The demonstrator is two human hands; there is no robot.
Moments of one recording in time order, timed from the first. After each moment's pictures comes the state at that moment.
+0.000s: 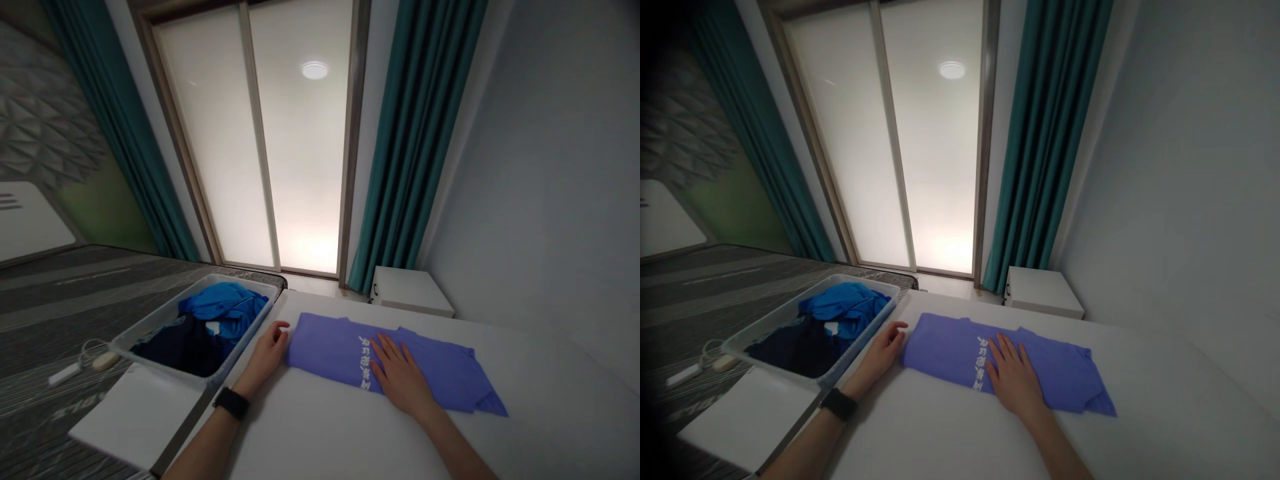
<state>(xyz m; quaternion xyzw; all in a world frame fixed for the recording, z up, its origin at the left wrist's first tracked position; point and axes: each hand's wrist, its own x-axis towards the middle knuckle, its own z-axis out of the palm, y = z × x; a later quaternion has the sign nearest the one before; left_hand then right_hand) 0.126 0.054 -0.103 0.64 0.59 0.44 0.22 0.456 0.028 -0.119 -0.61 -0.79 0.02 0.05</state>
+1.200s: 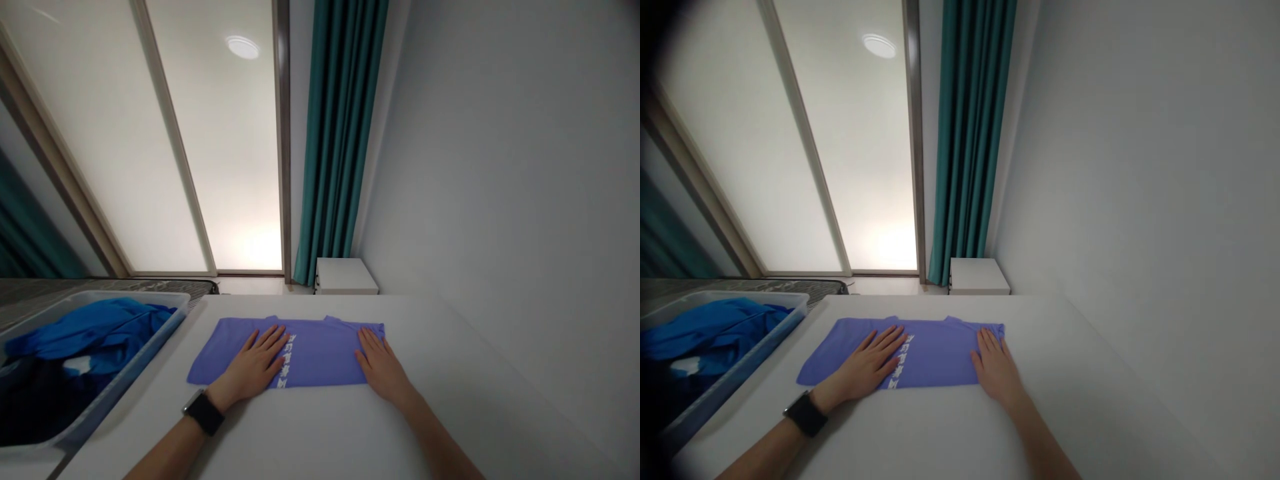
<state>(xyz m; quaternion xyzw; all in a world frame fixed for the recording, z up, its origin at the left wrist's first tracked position) 0.247 0.063 -0.116 0.92 0.40 0.07 0.02 0.573 -0.020 -0.110 -0.71 -0.70 0.07 0.06</state>
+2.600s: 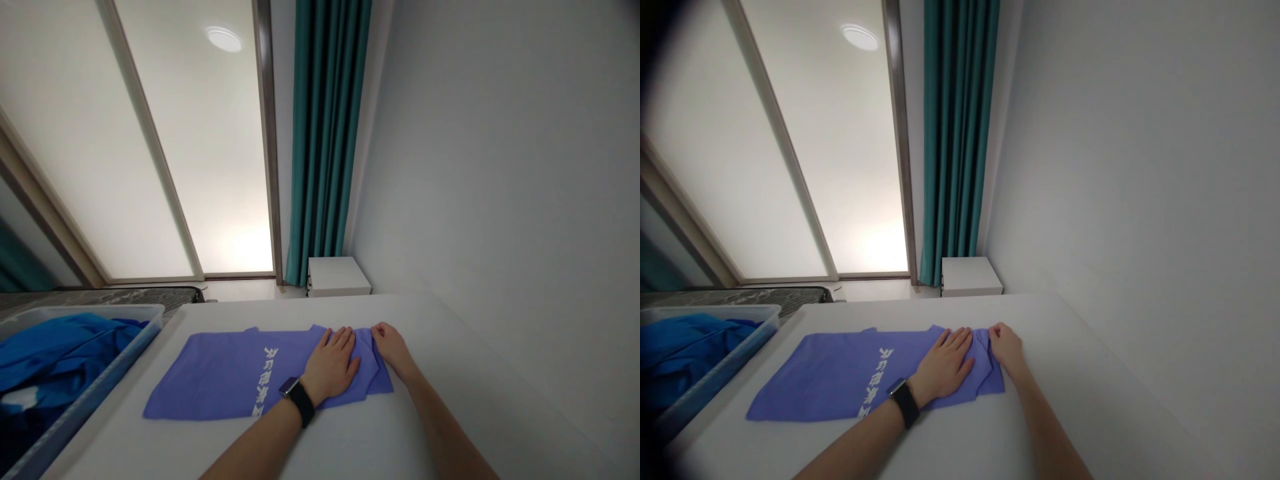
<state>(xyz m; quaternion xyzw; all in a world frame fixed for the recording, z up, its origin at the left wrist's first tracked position) 0.434 0.043 -0.109 0.94 0.29 0.15 0.05 0.630 0.029 -0.111 -0.82 -0.52 0.10 0.22</state>
